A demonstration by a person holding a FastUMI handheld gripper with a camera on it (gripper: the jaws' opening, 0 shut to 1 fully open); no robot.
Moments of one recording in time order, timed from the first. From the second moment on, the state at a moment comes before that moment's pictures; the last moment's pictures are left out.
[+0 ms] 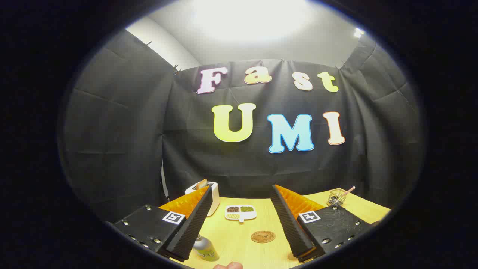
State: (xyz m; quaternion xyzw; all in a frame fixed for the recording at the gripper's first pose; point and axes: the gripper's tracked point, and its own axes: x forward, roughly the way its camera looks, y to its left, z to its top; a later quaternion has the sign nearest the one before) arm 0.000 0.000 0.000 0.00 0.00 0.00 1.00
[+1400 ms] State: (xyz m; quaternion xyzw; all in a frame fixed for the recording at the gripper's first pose) arm -0.001 -0.014 0.011 0.00 -0.02 -0.03 1.00
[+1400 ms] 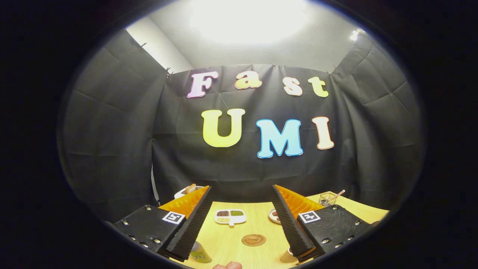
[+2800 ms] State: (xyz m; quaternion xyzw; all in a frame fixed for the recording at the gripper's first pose) arm 0.000 0.088 -0.119 0.01 0.07 0.03 1.00
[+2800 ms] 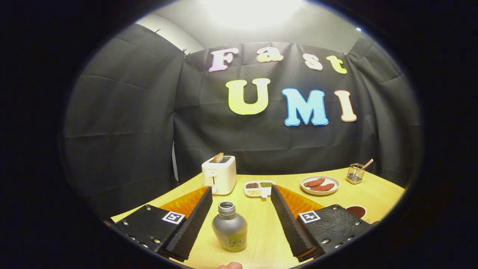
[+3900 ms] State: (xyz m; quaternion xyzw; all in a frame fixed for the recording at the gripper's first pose) arm 0.006 0.108 -0.233 0.01 0.19 0.01 0.98
